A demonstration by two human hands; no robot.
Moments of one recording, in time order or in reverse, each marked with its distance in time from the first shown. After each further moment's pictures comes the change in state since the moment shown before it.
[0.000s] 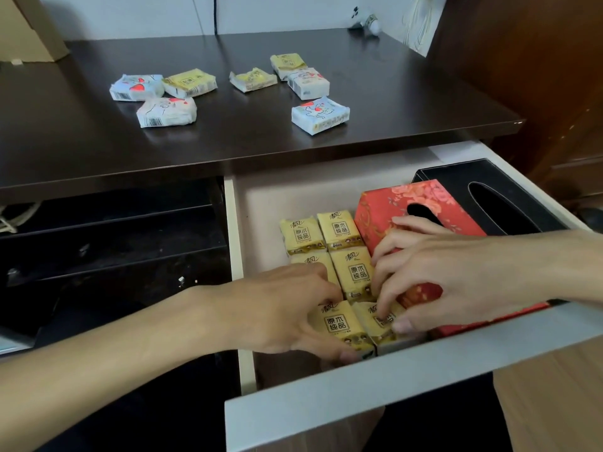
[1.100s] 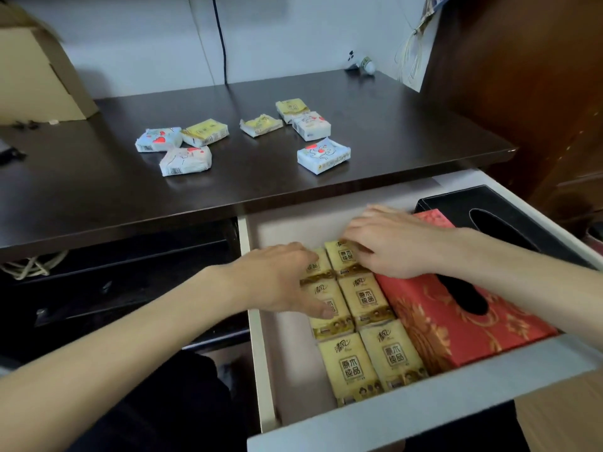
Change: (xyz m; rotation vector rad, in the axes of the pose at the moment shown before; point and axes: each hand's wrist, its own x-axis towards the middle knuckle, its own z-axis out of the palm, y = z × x) left_hand 0.026 -0.044 -0.044 0.202 0.119 -0.242; right_hand 0.085 0.048 -0.009 -0.154 0.207 0.209
